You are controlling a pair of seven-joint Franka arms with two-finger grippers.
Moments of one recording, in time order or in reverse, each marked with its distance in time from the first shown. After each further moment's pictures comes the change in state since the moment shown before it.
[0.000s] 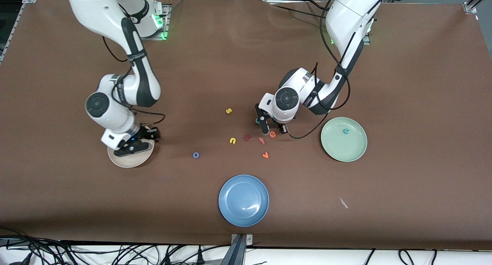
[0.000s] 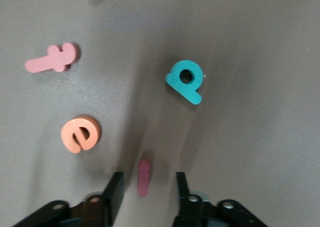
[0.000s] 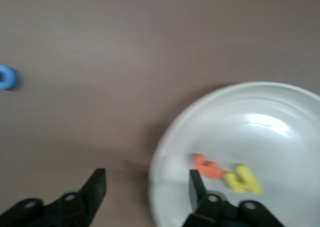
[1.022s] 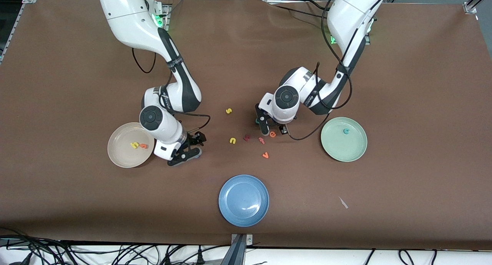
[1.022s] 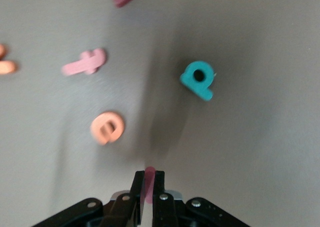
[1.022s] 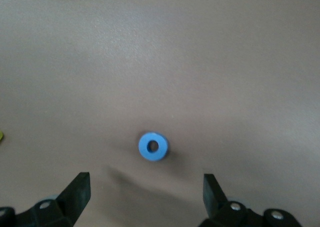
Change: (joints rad) left arm 0.019 -0.043 0.005 0.026 0.035 -0.056 0.013; right arm 0.014 0.232 0.151 0.342 -0.005 -0.077 0.026
